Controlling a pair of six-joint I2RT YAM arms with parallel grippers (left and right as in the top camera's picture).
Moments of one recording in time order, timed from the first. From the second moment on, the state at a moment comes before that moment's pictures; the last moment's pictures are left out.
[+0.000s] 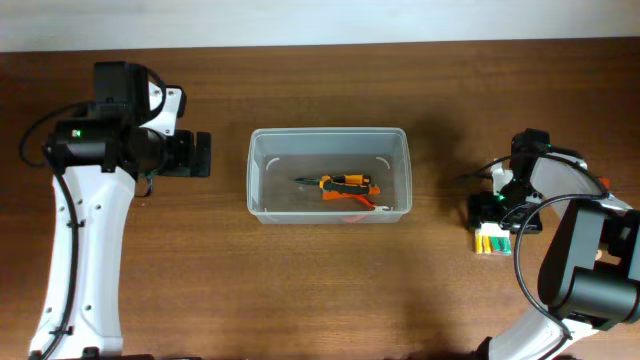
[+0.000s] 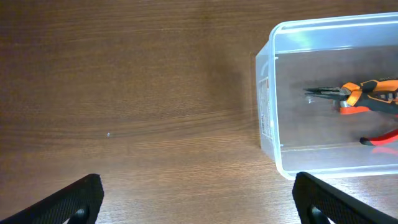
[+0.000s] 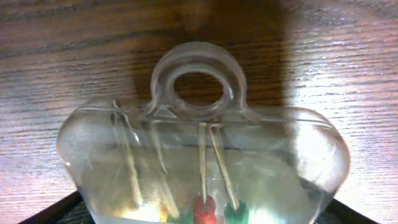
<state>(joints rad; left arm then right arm) 0.02 1.54 1.62 -1.21 0.05 0.09 -0.27 1.90 1.16 -0.93 0.00 -0.15</state>
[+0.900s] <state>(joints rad) 0.02 1.54 1.62 -1.21 0.05 0.09 -0.27 1.90 1.25 -0.99 0.01 -0.16</state>
